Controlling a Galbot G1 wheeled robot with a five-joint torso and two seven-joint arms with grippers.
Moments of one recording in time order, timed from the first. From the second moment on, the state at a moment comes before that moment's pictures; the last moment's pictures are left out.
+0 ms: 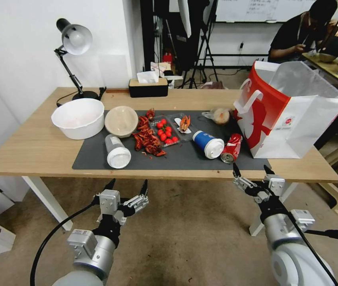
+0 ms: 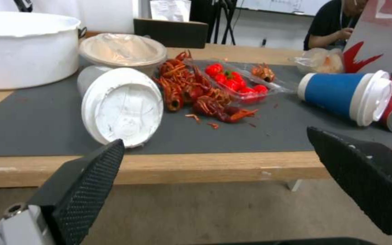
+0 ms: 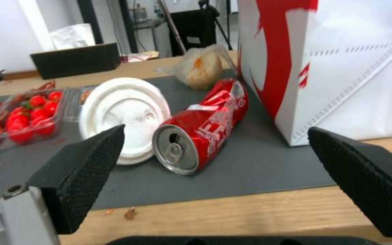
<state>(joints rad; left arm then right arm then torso) 1.79 -1.33 -0.34 -2.42 -0.25 0.22 -0.16 -1.58 1.46 0.62 2.21 0.24 -0.19 0.00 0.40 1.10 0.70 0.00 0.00</state>
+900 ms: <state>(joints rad) 1.82 -1.36 -0.35 -2.41 -0.22 0.20 -0.17 -1.30 1.42 0.49 2.04 0.29 -0.36 0.25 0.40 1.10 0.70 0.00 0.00</state>
